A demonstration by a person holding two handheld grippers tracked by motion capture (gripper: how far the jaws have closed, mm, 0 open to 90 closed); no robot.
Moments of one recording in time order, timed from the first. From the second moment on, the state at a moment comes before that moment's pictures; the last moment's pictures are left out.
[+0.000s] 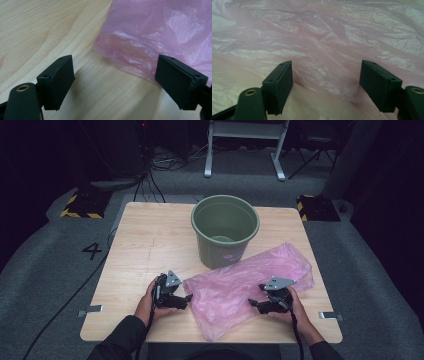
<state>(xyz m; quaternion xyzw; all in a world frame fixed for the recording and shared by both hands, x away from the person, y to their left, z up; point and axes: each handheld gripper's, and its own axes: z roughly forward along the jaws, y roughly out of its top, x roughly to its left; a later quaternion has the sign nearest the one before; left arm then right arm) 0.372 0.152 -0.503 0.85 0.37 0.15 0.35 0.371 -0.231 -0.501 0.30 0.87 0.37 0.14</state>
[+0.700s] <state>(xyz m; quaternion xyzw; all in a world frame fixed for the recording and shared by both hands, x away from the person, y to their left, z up) 0.395 0.149 -0.503 0.84 0.39 0.16 0.35 0.342 -0.267 -0.486 0.28 0.85 0.42 0.13</state>
